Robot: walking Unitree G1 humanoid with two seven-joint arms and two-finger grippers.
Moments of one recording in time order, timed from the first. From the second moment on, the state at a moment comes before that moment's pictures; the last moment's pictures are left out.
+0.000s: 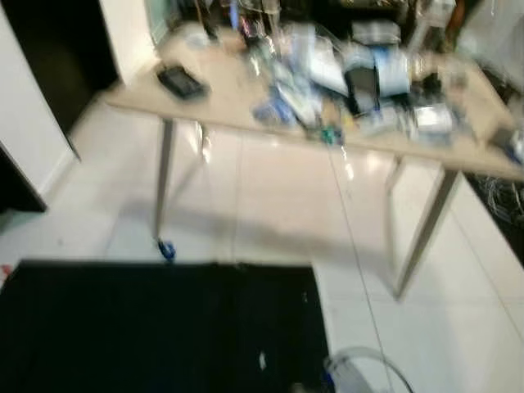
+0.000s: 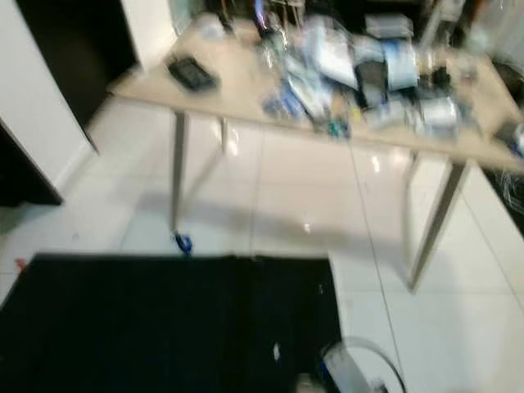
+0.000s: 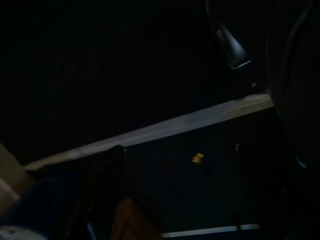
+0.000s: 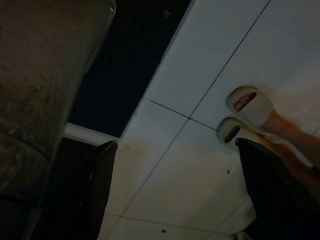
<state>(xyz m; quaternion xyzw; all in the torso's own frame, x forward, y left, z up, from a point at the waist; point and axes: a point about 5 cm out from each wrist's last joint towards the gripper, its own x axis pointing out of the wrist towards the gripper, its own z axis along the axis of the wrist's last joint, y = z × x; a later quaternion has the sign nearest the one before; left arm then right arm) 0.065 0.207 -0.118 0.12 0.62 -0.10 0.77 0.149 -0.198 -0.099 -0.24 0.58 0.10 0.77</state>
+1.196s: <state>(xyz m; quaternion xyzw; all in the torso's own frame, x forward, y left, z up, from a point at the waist) 0.071 0.197 -0.119 0.11 0.59 -0.07 0.79 0.152 -0.207 -0.096 -0.24 0.56 0.07 0.79</state>
